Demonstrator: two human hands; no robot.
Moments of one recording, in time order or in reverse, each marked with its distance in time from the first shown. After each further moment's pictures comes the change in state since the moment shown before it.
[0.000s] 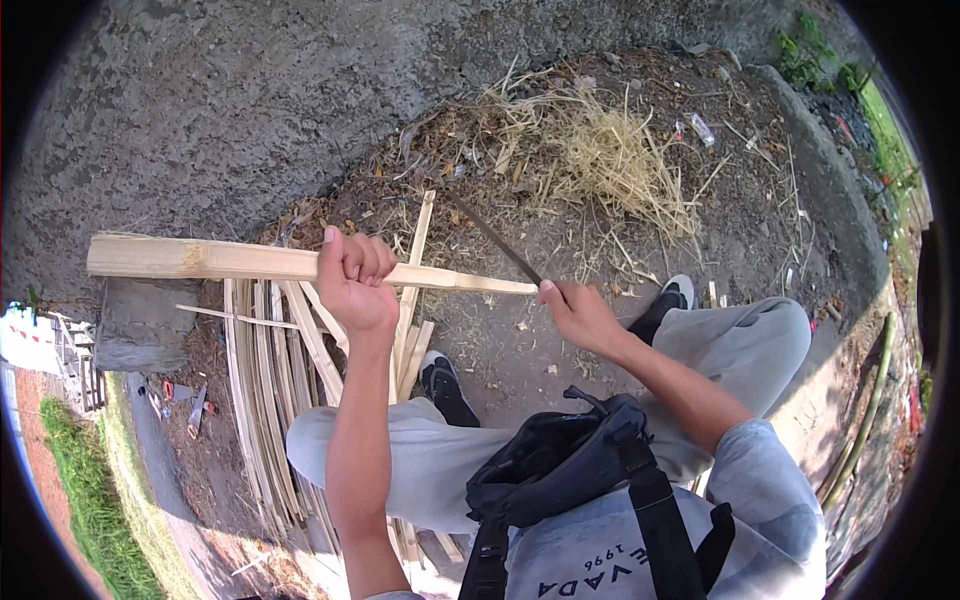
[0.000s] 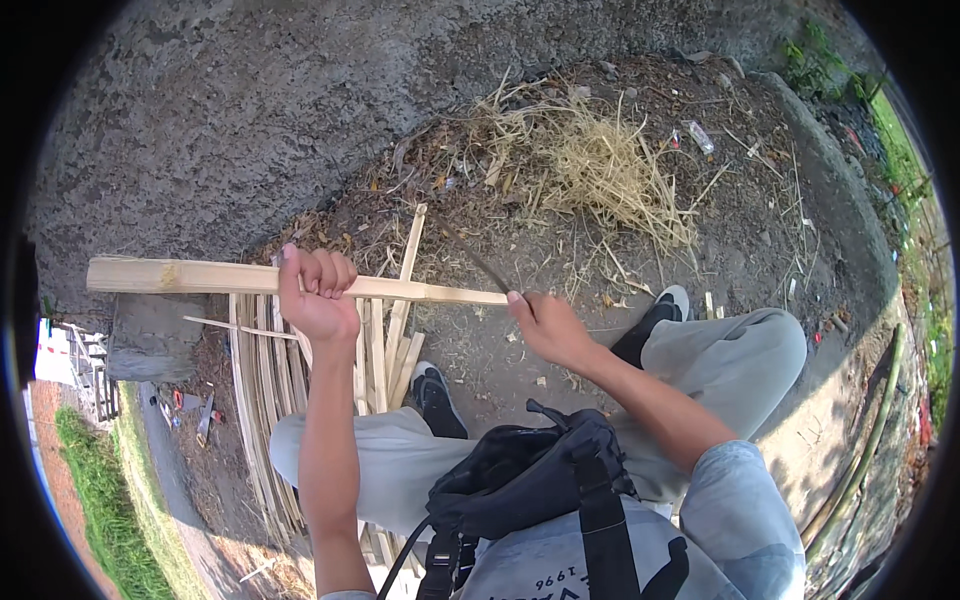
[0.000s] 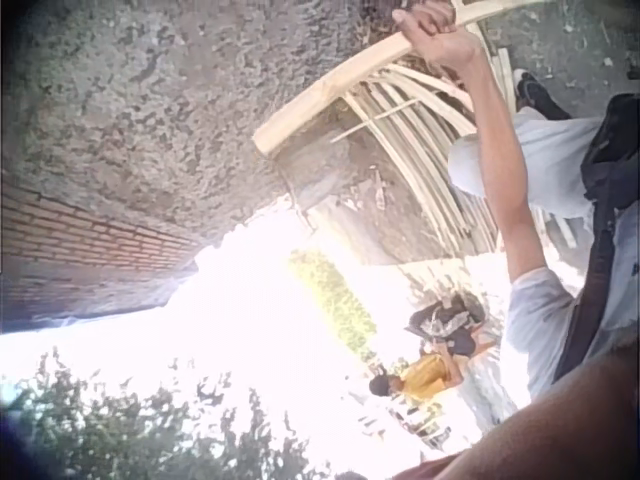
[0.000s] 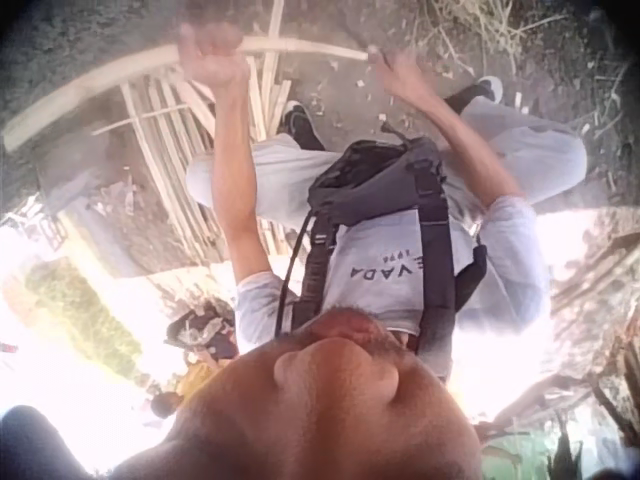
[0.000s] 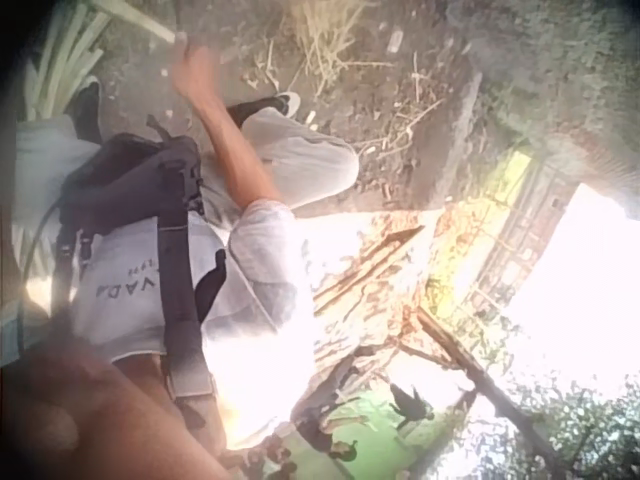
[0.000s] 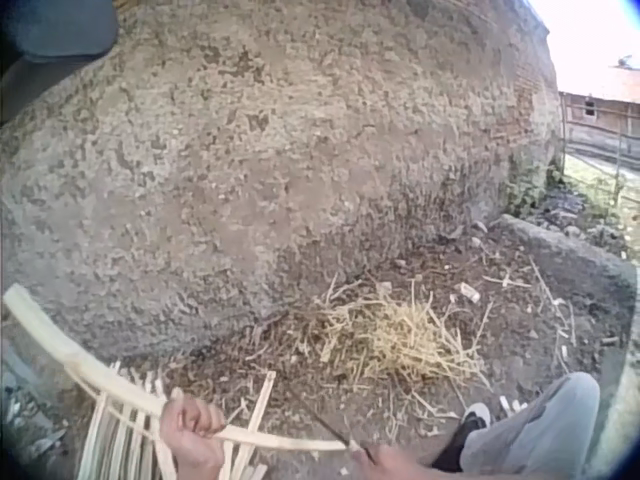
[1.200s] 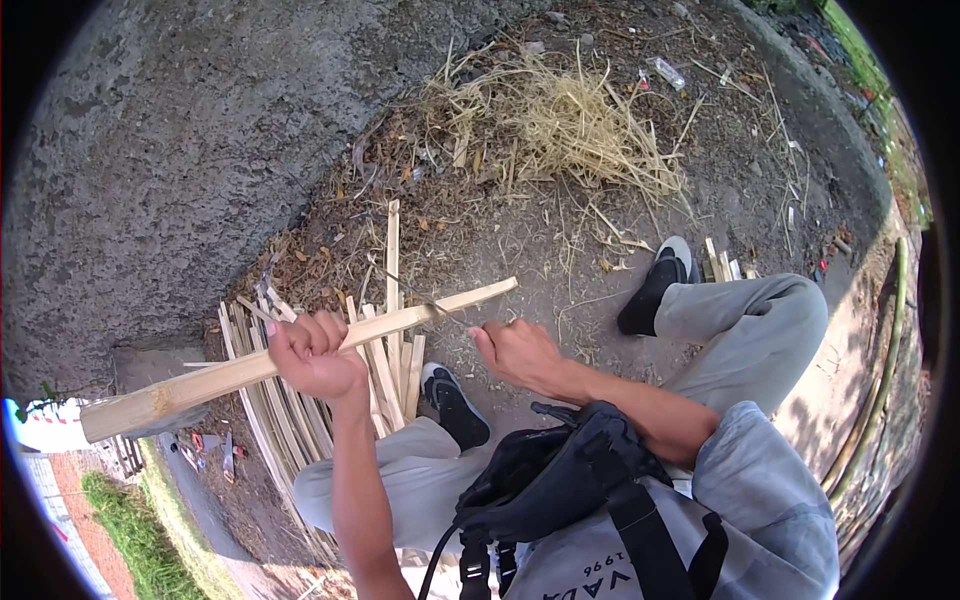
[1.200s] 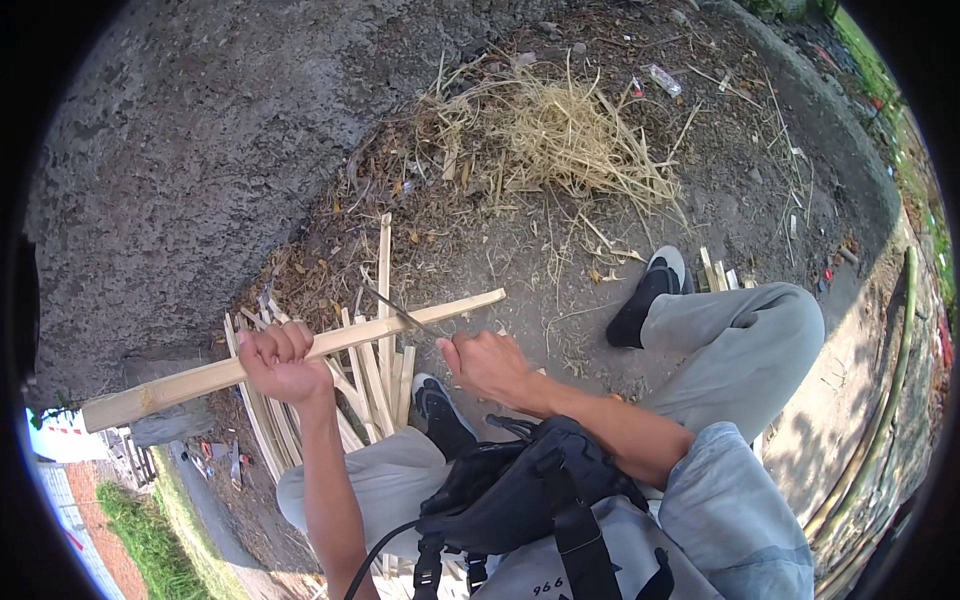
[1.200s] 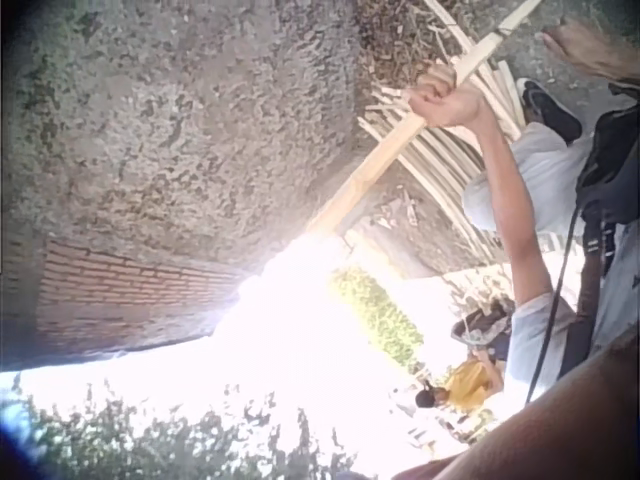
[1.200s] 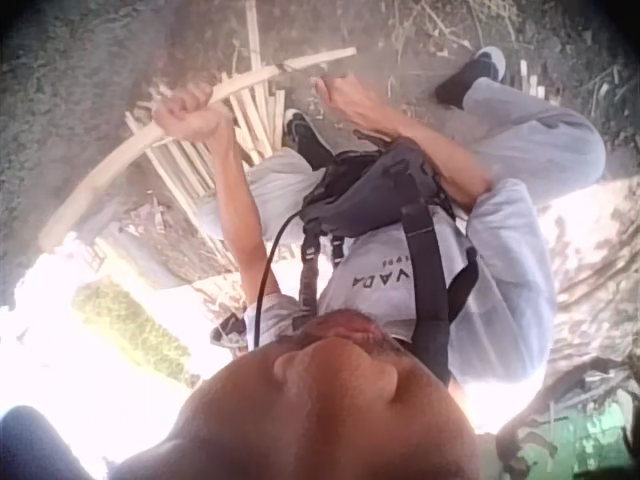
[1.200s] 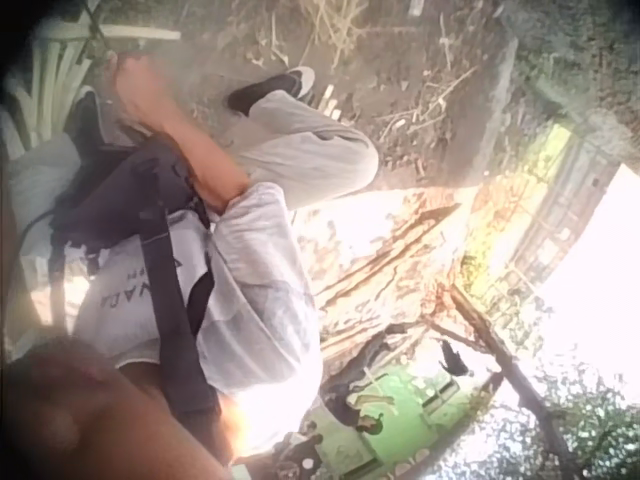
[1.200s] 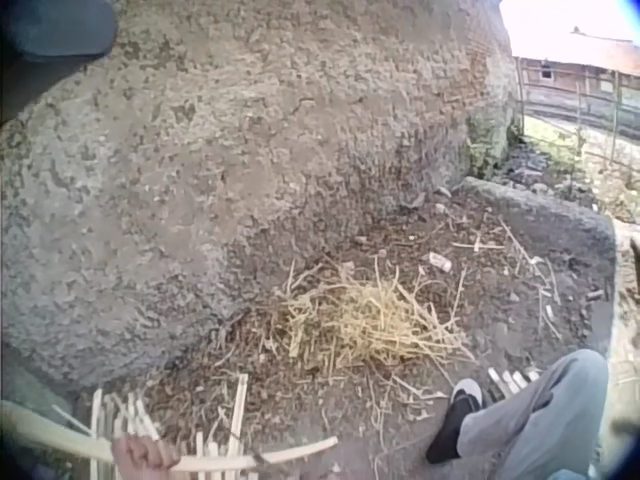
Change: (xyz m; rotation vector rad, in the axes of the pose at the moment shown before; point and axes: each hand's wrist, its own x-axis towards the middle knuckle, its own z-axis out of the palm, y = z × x) left_hand -0.017 -0.021 0.004 0.164 0.199 0.074; right_hand -0.003 0.007 0.062 -0.117 0.024 -0.162
